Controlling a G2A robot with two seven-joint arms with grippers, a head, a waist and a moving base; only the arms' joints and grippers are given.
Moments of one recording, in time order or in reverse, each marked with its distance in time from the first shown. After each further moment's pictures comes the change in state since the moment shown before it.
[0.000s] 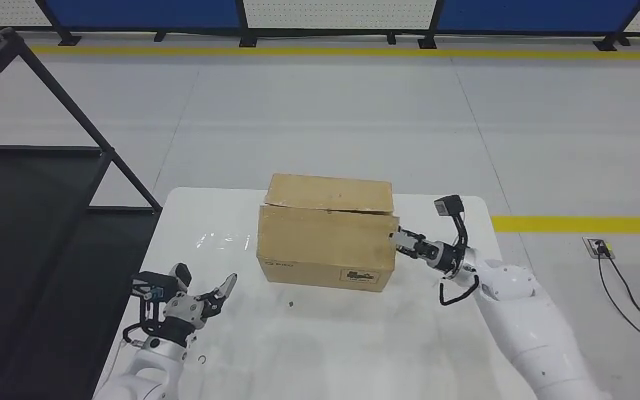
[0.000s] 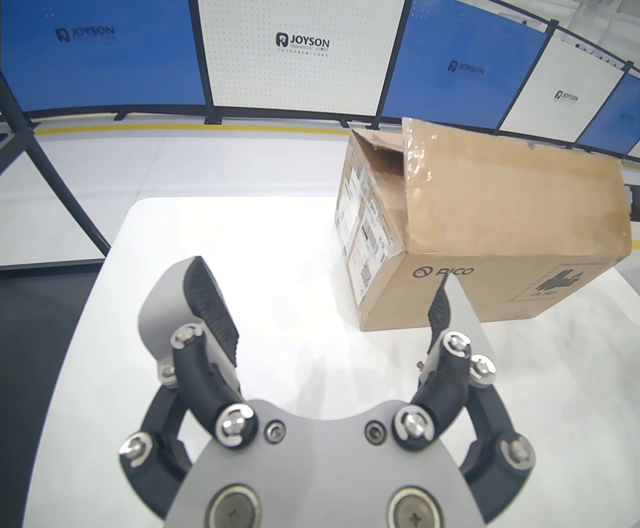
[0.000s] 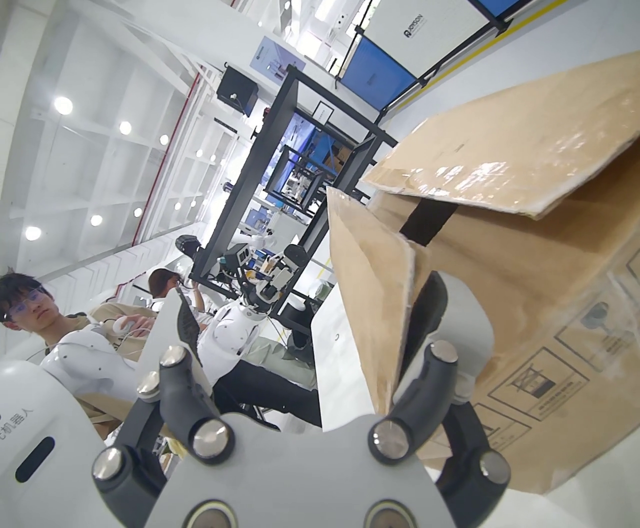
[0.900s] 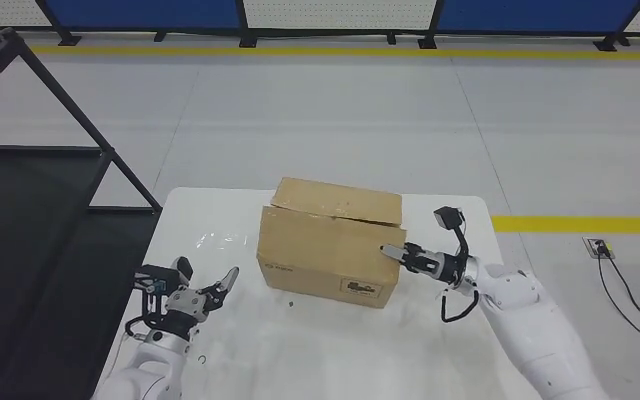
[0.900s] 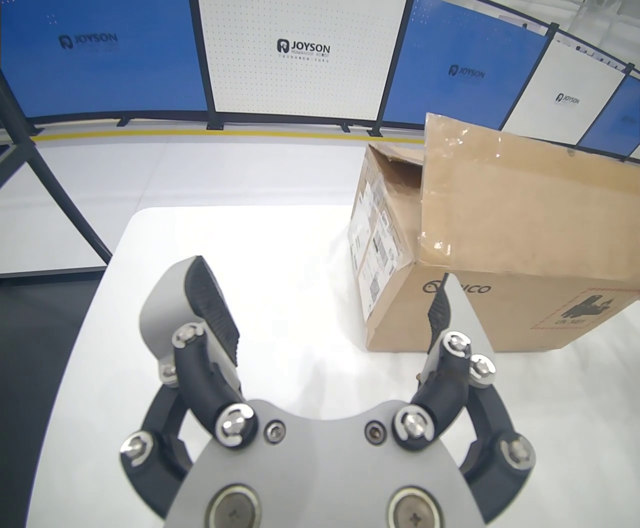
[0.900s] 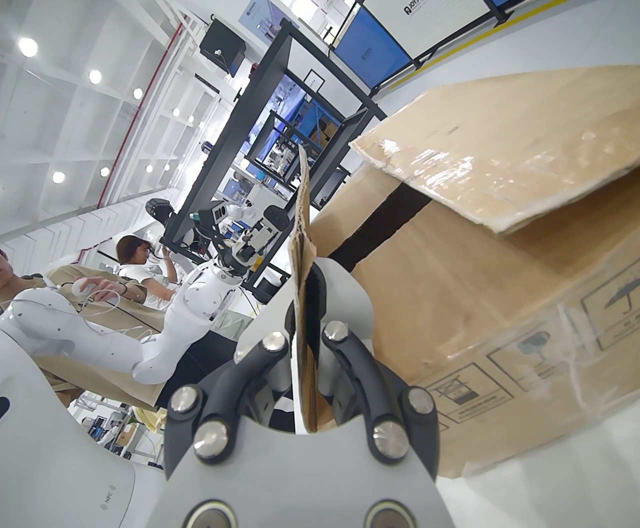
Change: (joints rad) left arm -0.041 -0.007 0.013 0.003 0.013 0.020 -0.018; right arm -0.050 0.055 -0.039 -0.072 -0.127 -0.084 -0.079
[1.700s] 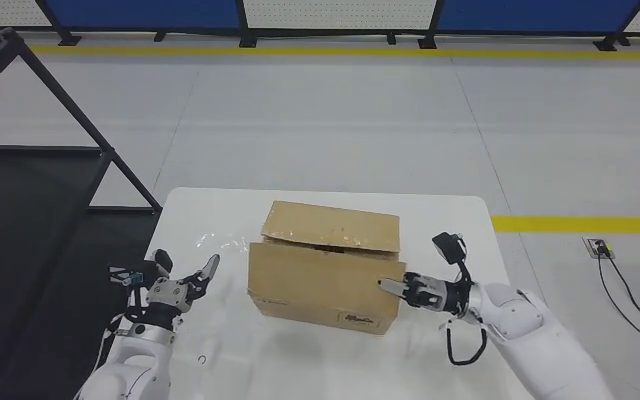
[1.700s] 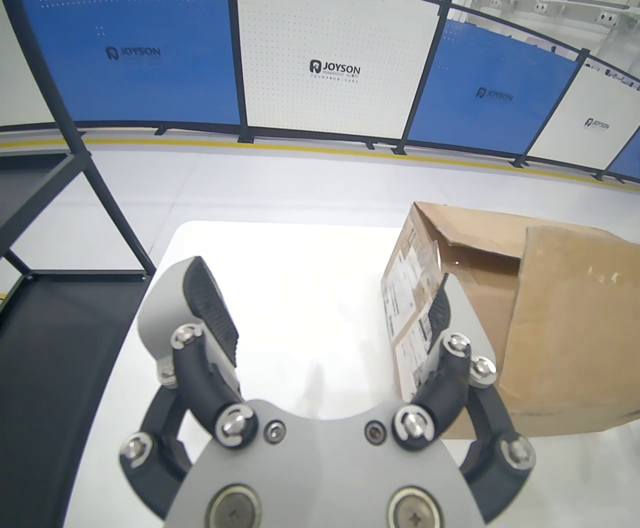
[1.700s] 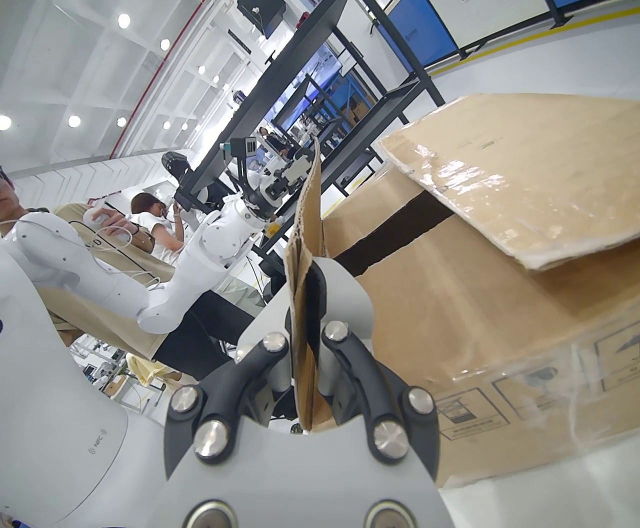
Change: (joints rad) left arm -0.016 -0.003 -0.057 -0.007 -0.020 0.043 -0.003; right arm -0.112 0.145 -0.132 -0.213 0.006 -0.132 -0.132
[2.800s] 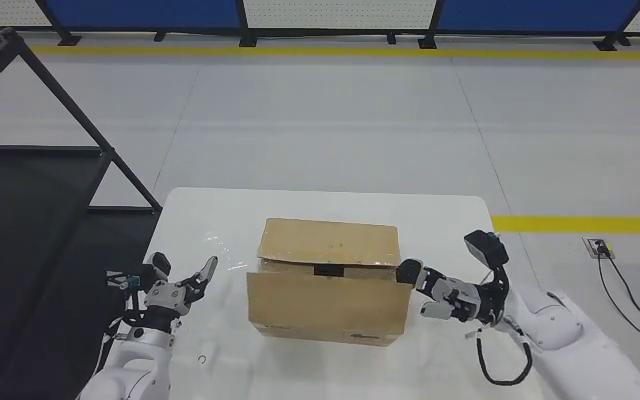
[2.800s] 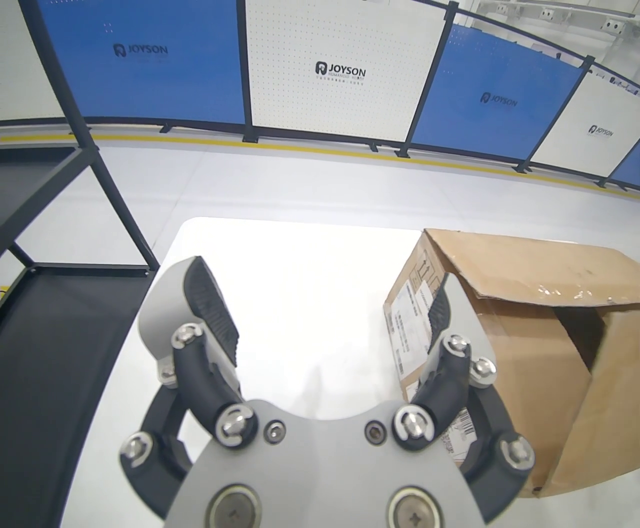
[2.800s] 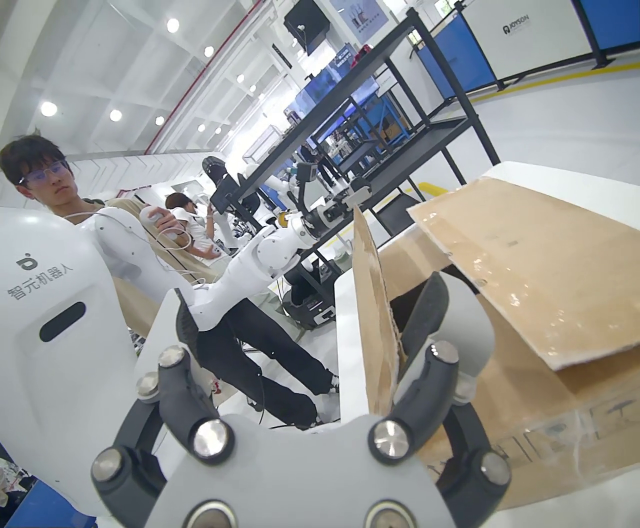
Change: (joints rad) left arm 0.021 -0.008 -0.002 -0.011 -0.002 0.009 0.014; right arm -0.085 0.167 0.057 -0.282 0.161 0.001 0.001
